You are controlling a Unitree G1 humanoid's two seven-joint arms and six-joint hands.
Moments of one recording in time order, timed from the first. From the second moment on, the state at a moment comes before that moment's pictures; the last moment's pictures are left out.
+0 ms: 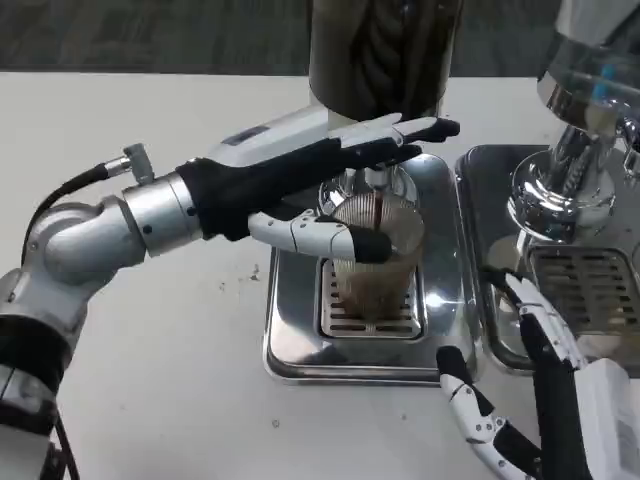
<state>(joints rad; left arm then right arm) -0.79 0.45 -0.26 1.00 0.13 -1.07 -0.65 0.45 -0.14 0.28 -0.05 -0.69 -0.39 -0.63</state>
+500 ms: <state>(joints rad) -0.79 0.45 -0.26 1.01 0.12 -1.08 -0.64 0.43 -0.16 0.26 -0.05 -0.56 -0.44 -0.48</state>
